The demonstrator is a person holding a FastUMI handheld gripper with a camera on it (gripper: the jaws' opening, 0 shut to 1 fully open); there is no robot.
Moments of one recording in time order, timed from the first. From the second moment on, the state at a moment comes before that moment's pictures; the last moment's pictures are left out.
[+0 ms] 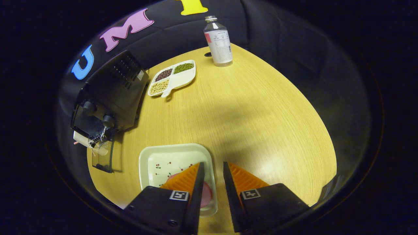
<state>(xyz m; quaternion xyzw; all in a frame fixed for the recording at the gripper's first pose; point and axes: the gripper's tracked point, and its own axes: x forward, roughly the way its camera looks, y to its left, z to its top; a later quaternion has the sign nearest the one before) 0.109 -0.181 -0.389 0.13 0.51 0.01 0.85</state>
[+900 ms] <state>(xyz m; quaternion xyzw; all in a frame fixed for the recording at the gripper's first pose) 0.095 -0.167 -0.382 0.36 0.53 -0.03 0.77</state>
